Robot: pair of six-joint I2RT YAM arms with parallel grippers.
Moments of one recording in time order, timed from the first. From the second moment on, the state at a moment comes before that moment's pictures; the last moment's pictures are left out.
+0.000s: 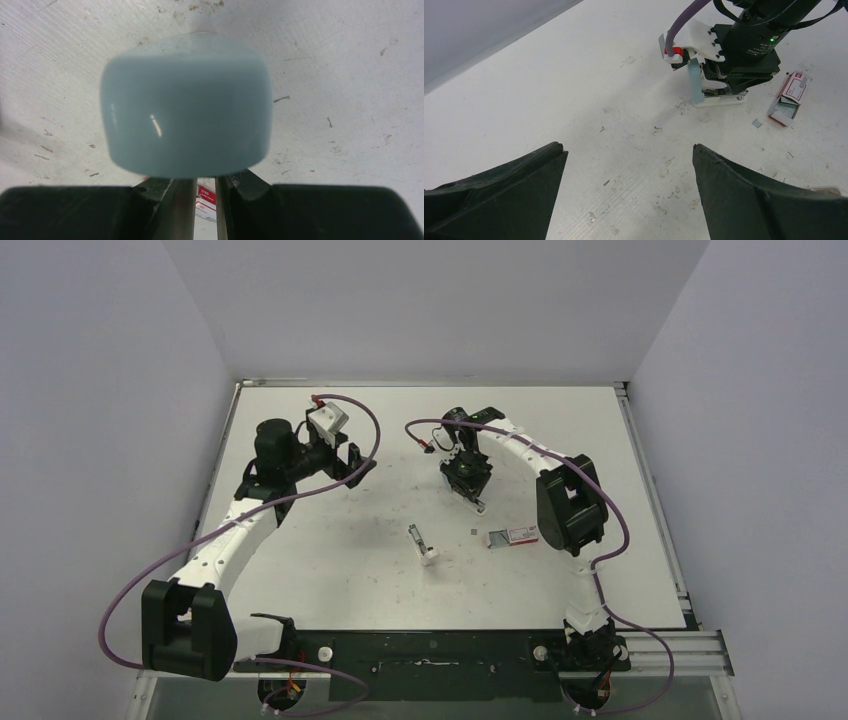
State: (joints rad) left arm -0.18 1.26 0.88 0.08 0.61 0.12; right arm 0.54 2.14 1.77 -1.09 -0.04 -0.35
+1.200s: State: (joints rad) left arm -0.17 1.25 0.88 0.08 0.61 0.13; right arm 0.54 2.16 1.79 -1.10 -0.05 -0.35
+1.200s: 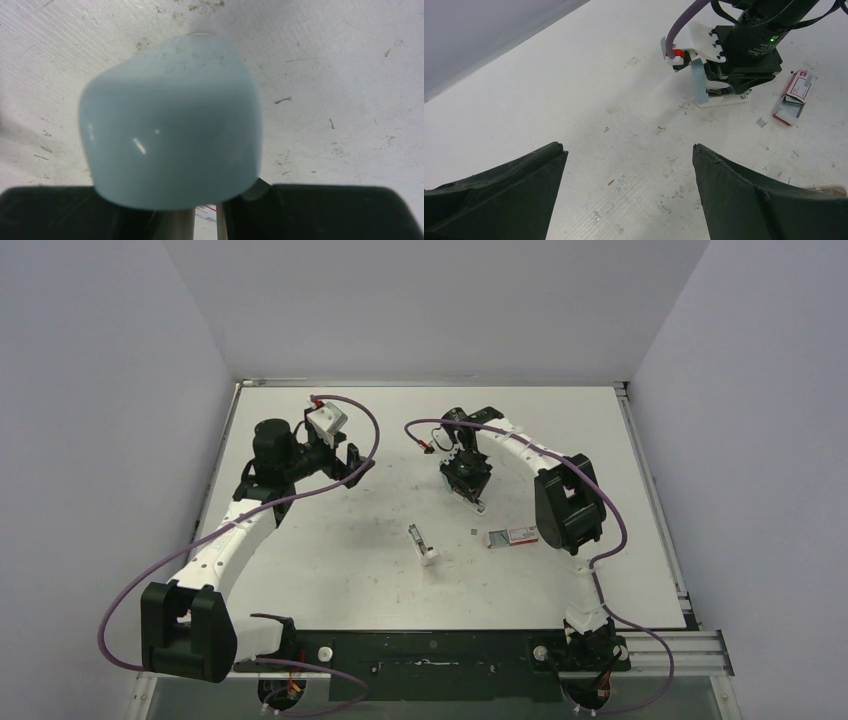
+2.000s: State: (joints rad) left arm -0.17 1.24 0.88 0.07 0.61 0.14; right arm 0.54 2.16 1.79 -1.10 -0.04 -0.33
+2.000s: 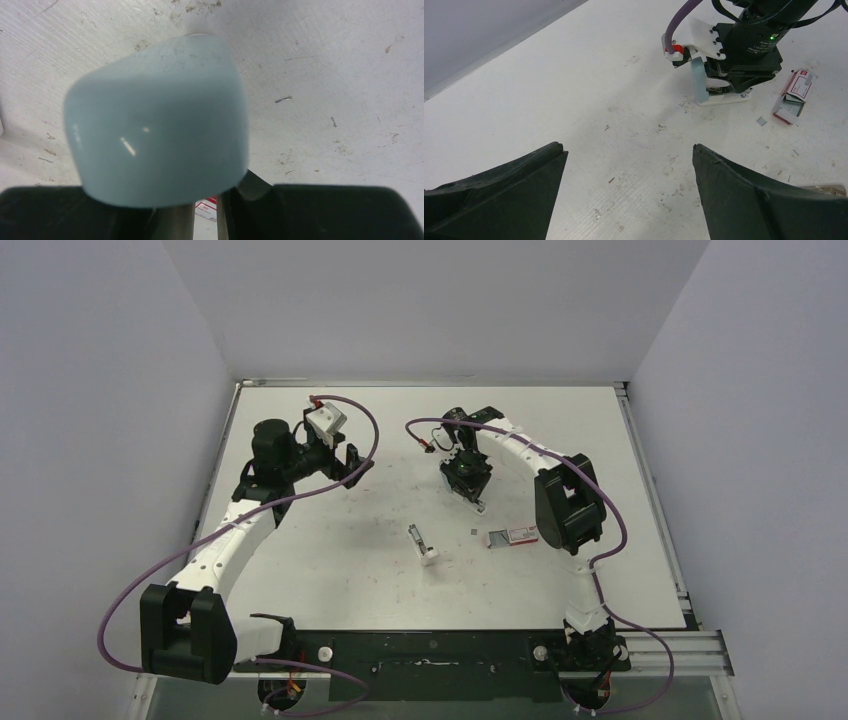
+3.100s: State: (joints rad) left arm -0.16 1.23 0.88 0.06 0.61 0.14; right arm 0.54 2.20 1.86 -1.14 -0.04 -0.33
